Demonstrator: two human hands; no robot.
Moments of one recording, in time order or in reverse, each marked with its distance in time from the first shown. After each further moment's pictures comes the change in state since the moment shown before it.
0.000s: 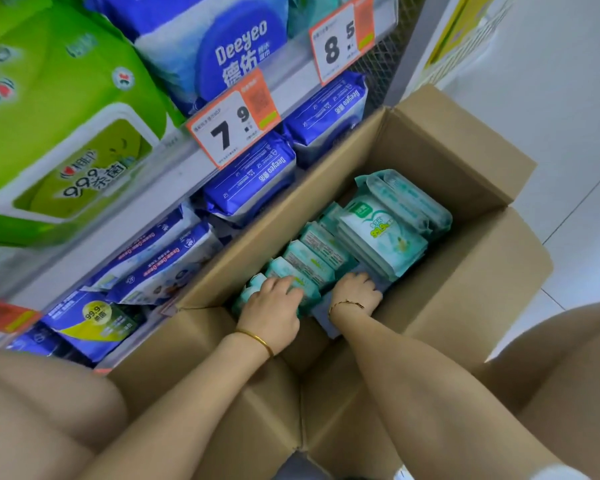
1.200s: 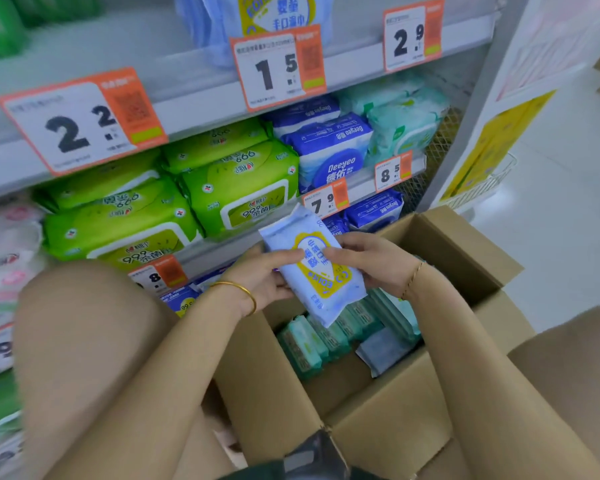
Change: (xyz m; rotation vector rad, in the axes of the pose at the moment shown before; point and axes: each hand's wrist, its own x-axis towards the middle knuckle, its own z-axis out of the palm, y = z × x) left_hand -0.139 -0.023 -0.138 -1.801 0.322 -0.025; right_hand -0.159 0.005 -0.216 0.963 -0.531 -0.915
